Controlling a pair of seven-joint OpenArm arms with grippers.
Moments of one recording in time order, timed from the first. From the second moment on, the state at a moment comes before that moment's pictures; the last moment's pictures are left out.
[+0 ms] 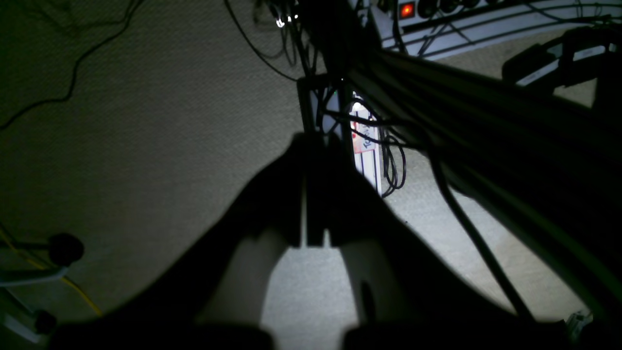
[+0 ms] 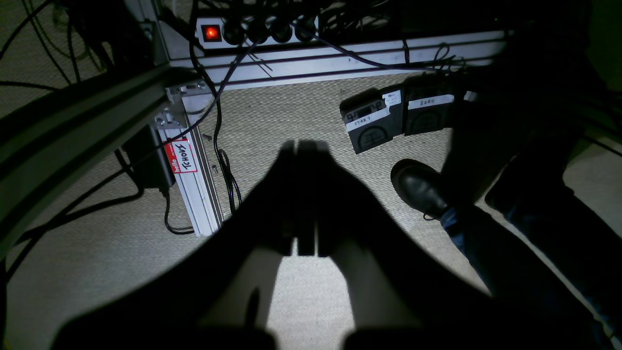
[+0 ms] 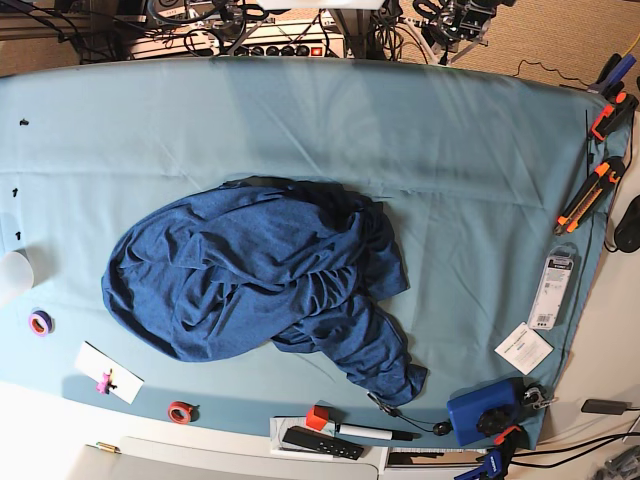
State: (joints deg) left arm 5.5 -5.0 17.6 20.0 -9.7 -9.8 -0.8; right arm -6.7 6.4 -3.0 16.5 4.1 -2.5 0.7
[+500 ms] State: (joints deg) left arm 5.5 -5.0 17.6 20.4 -9.7 -9.8 -1.0; right arm -6.7 6.4 -3.0 16.5 4.1 -2.5 1.1
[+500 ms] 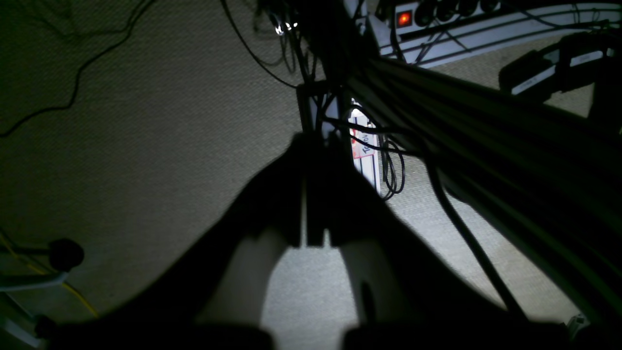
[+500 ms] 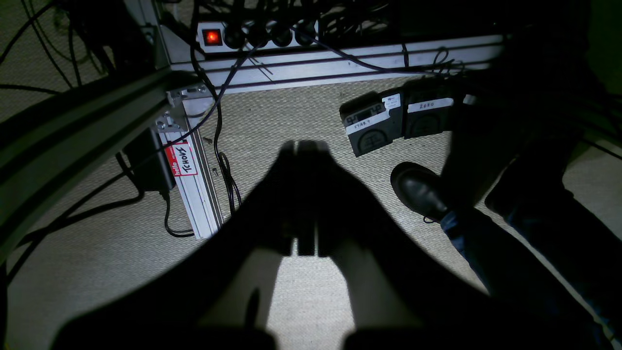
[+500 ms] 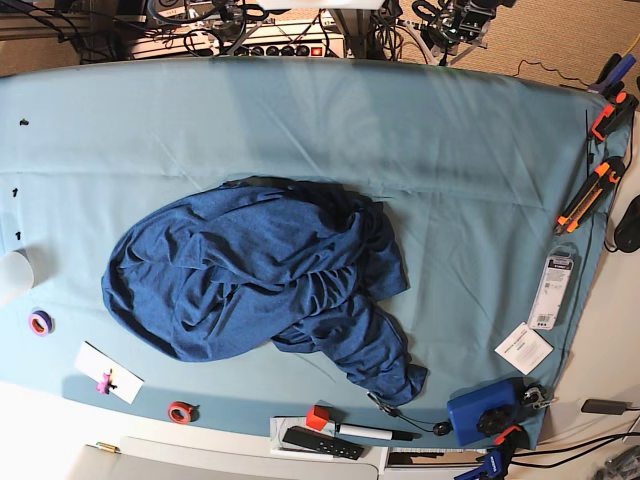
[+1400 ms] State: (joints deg) left arm 33.2 -14.3 17.5 61.4 -17.3 -14.0 8.2; right arm -35.7 14.1 -3.3 57.1 3.9 -2.0 2.3
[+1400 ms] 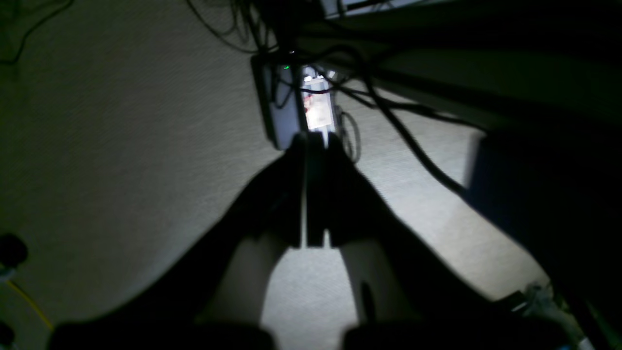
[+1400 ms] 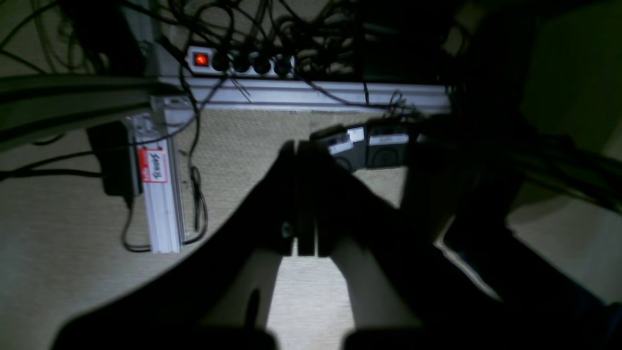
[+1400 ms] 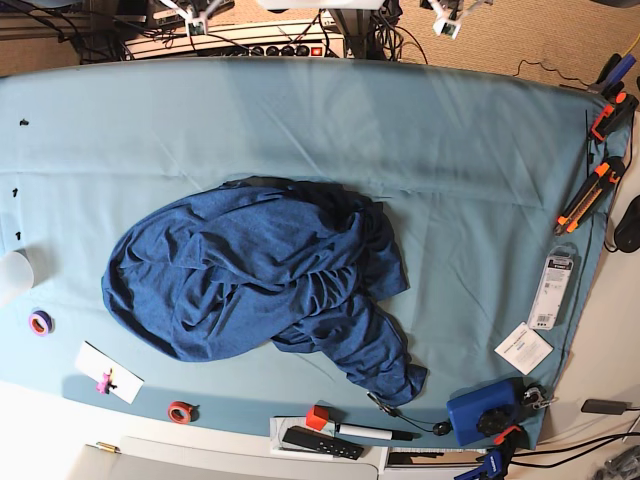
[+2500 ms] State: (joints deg) left arm 53.5 -33.1 17.3 132.2 -5.2 -22.0 18.6; right arm -51.2 23.6 9.9 125.0 -4.3 -8.3 -9.9
